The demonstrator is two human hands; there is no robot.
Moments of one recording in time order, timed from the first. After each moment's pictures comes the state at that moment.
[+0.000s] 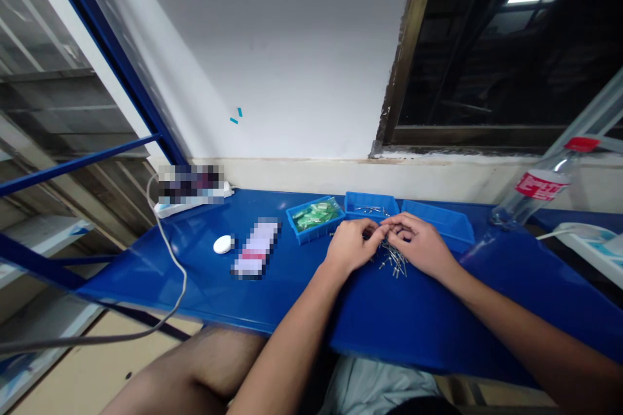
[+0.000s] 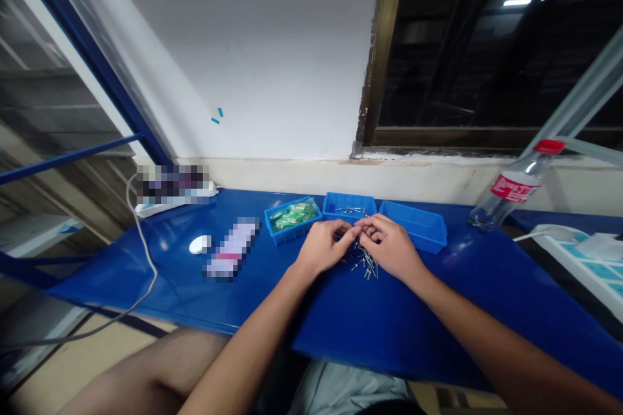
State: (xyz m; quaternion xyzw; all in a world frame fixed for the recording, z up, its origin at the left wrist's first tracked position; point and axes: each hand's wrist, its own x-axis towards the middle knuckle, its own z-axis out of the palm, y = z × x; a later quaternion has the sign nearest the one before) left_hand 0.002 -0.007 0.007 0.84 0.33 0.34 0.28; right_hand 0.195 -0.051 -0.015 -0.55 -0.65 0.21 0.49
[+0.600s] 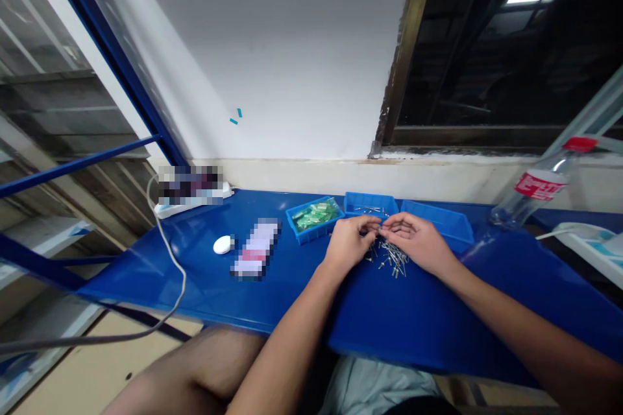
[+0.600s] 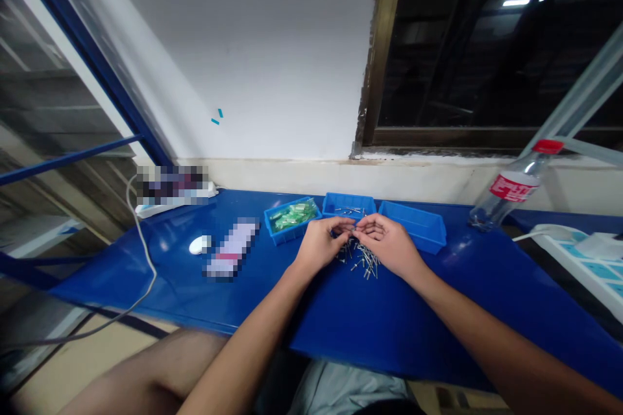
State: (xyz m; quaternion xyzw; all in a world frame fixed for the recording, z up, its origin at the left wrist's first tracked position) left_hand 0.004 0.005 -0.007 0.81 0.30 0.40 0.32; right_hand 0.199 -0.044 -0.025 -0.50 -0.59 0.32 0.55
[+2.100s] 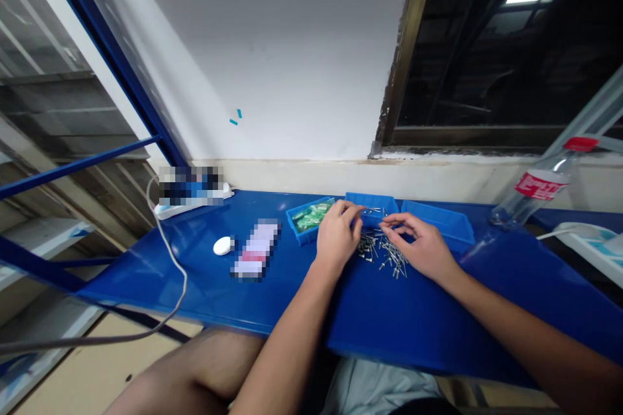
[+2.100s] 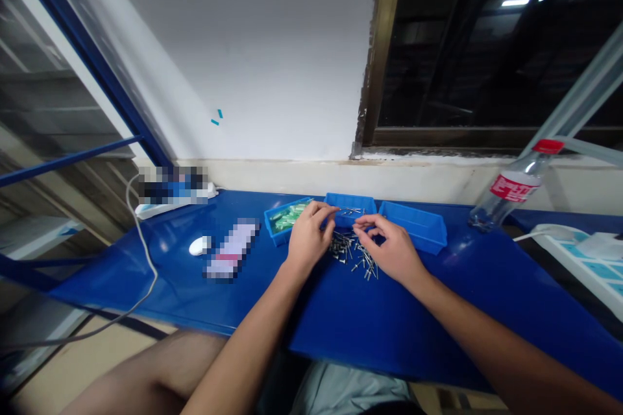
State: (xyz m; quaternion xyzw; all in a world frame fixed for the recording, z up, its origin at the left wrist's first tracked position) left_hand -0.014 0.005 0.008 0.83 0.37 0.42 0.06; right_hand 0.190 -0.058 -0.012 -0.54 -0.65 0.17 0.51
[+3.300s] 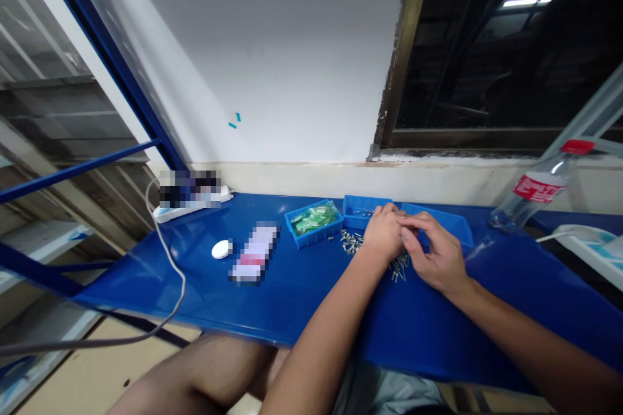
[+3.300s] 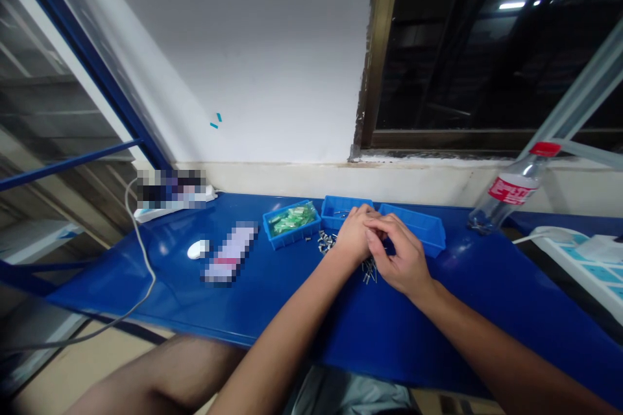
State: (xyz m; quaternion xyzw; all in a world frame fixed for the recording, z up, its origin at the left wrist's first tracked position) left_hand 0.091 0.020 -0.003 0.93 0.27 0.24 0.05; right_hand 0.194 -0.075 -0.003 -0.48 -0.69 -0.01 0.55
